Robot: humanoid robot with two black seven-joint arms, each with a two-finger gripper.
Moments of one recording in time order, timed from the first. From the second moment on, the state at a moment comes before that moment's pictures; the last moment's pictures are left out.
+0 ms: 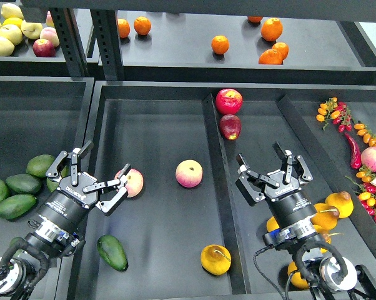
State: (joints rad) left arm 0.16 0.00 -1.36 -1.38 -0.19 -0.44 0.36; right arm -0.06 0.02 1.35 1.32 0.35 0.39 -0.34
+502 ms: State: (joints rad) left arm 0.17 0.00 -1.37 -1.38 -0.19 -0.45 0.36; right arm -0.06 0.02 1.36 1.32 0.35 0.39 -0.34
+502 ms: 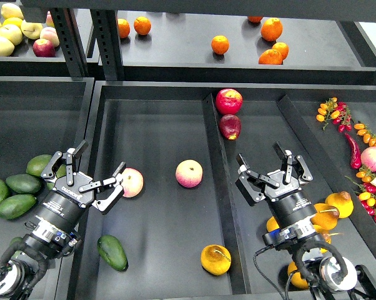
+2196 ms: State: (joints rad) left arm -0.08 0.28 -1.18 -1.36 -0.08 -0.43 0.48; right arm -0.04 0.01 1.39 1.31 0.35 0.36 -0.34
